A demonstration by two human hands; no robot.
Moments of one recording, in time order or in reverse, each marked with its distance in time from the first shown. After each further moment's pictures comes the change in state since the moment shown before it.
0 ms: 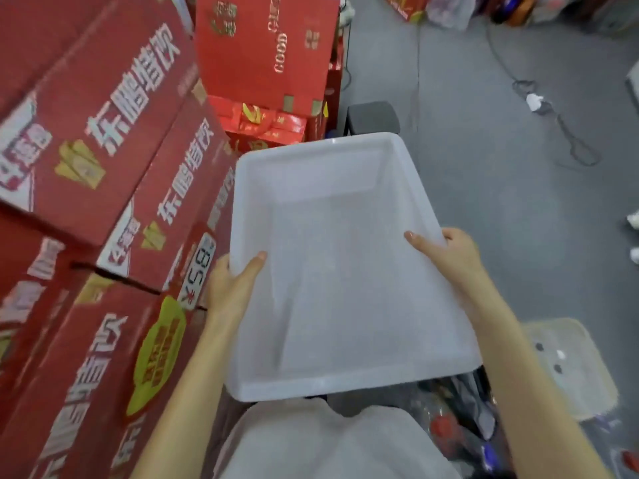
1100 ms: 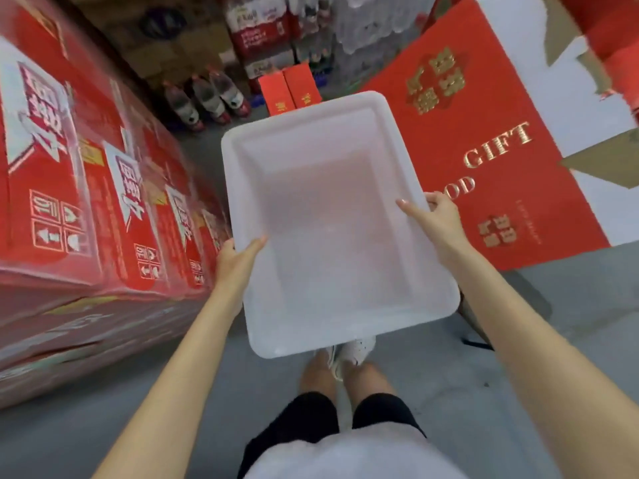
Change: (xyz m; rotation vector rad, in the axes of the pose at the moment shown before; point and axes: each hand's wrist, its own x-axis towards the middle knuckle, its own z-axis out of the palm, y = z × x) left_hand 0.473 0.181 0.150 -0.476 0.774 -0.490; right_hand 0.633 -0.352 0.355 -0.506 -0.814 -0.370
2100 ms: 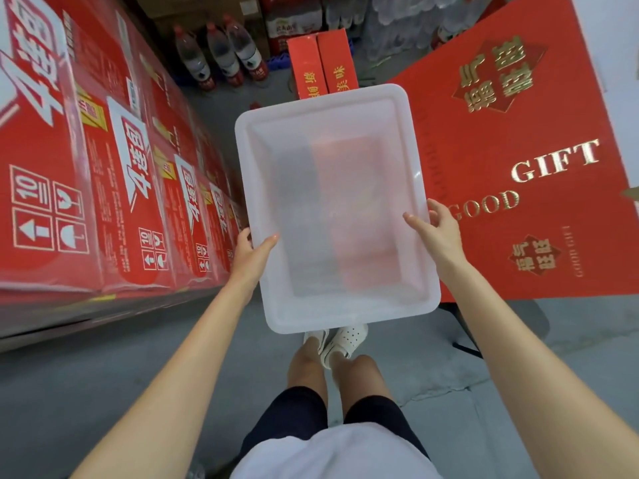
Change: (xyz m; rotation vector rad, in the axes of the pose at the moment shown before) left_hand 0.069 -0.061 -0.001 -0.014 -0.057 -0.114; right_hand 0.027 0.029 0.049 -0.094 -0.079 0.045
